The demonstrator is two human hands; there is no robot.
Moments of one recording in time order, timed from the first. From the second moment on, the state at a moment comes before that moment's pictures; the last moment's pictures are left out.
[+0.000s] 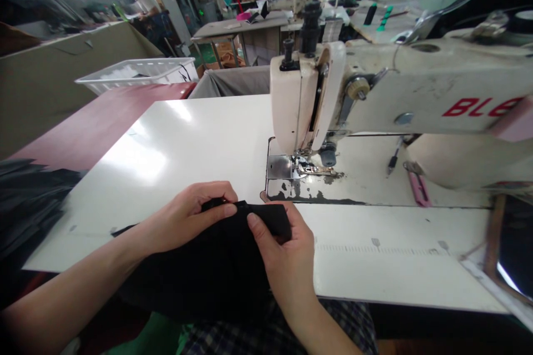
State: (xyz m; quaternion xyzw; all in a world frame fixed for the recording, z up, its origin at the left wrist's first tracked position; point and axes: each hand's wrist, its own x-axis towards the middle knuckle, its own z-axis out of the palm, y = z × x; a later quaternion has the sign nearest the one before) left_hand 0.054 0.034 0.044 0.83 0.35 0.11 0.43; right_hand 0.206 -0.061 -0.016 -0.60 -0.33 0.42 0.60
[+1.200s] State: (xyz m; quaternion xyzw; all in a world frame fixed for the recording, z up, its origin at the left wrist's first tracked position) left_hand 0.051 0.027 0.034 0.78 0.34 0.10 0.52; right_hand 0.221 -0.060 -0.019 -0.54 -0.38 0.56 0.50
